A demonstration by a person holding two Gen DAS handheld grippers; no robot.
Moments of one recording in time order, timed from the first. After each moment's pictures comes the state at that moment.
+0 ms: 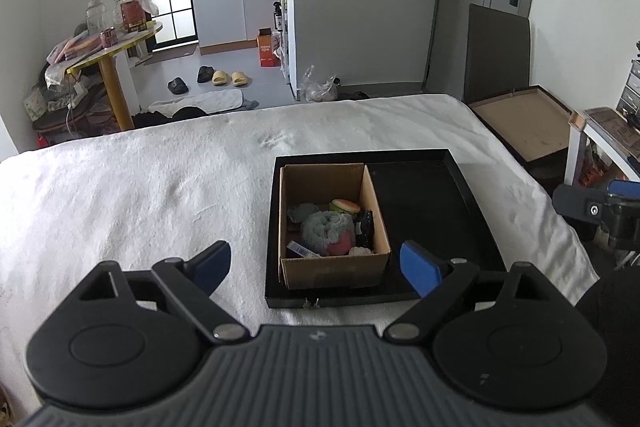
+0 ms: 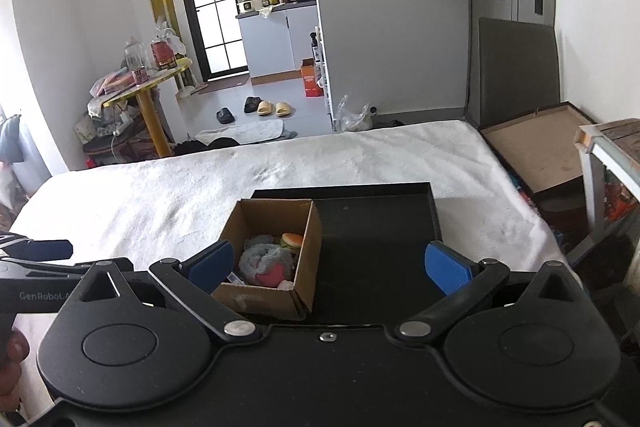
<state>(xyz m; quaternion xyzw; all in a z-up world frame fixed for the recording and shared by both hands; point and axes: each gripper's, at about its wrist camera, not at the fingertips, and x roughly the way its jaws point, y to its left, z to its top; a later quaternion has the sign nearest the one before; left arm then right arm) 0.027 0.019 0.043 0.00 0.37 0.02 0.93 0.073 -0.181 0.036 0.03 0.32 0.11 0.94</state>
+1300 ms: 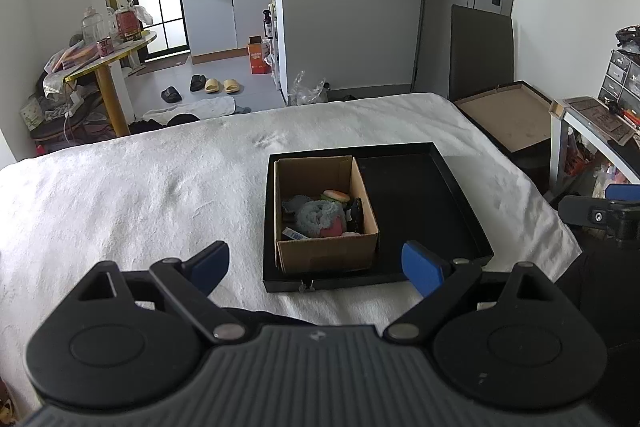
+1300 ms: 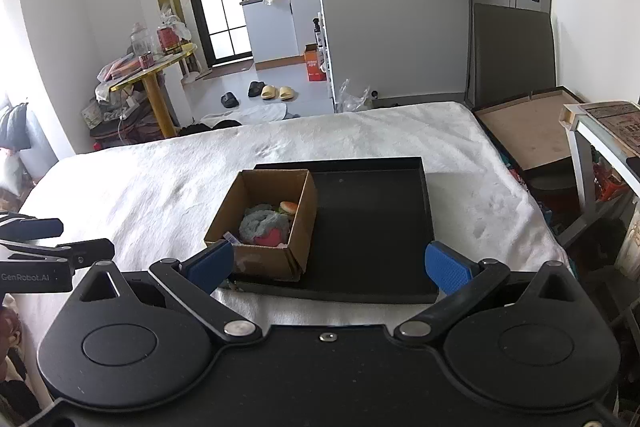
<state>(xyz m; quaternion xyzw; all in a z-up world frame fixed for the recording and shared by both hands) -0.017 0.015 0.045 0.01 0.36 0.00 0.93 0.036 -0.206 0.032 0.03 0.34 0.13 0.93</state>
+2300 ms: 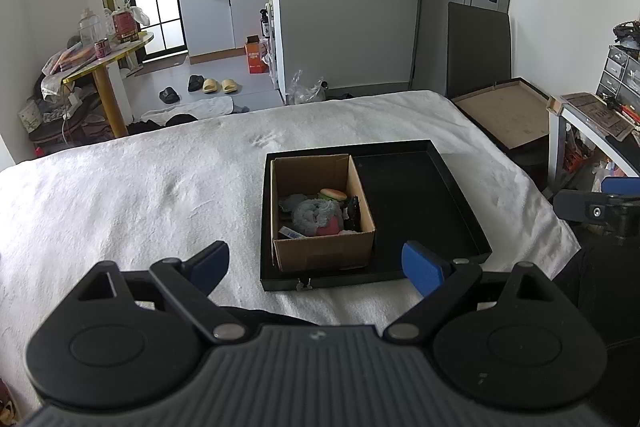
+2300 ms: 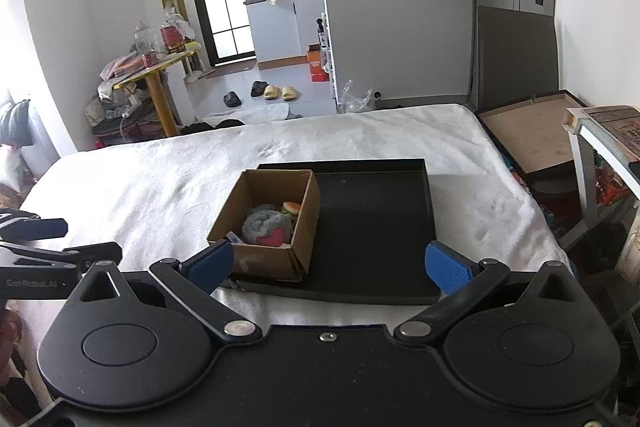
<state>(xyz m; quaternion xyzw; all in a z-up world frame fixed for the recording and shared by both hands) -0.016 0.009 0.043 0.01 0.36 0.00 0.93 0.035 -0.206 0.037 0.02 0.34 0.13 0.93</state>
